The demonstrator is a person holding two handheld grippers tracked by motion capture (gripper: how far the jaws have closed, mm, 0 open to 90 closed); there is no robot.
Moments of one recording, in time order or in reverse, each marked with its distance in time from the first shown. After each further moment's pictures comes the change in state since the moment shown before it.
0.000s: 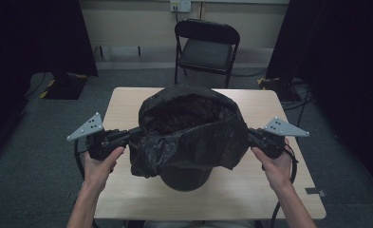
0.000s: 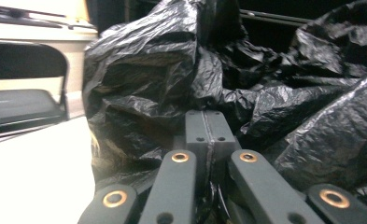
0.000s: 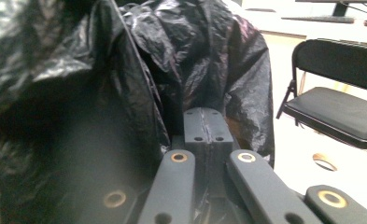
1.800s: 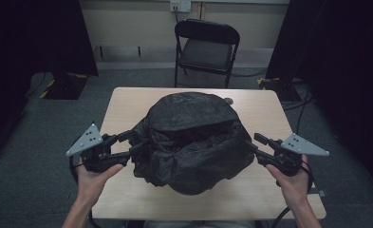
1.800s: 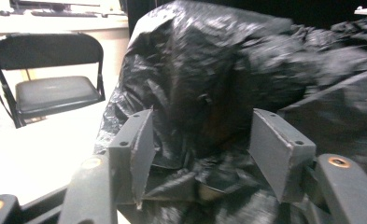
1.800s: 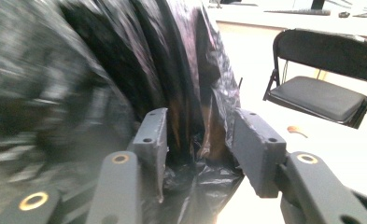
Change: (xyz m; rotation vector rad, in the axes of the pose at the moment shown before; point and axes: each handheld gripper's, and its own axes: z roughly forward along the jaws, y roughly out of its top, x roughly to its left) left arm -0.030 -0.007 -0.023 0.064 0.191 0.063; right arm -0.001 -0.025 -0.049 0.008 -0.064 0.015
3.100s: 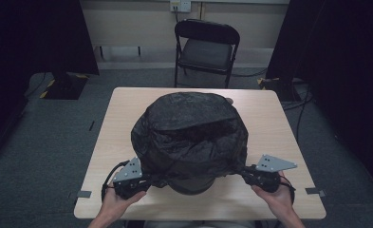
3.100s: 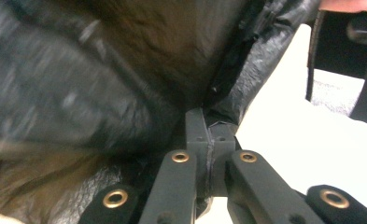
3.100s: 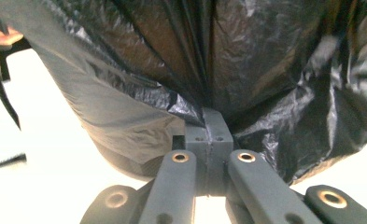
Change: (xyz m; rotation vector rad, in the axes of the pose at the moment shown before) left arm -0.036 -0.088 0.056 0.298 -0.228 0.106; right arm 0.025 -0.065 0.027 0.194 0.236 -0.074
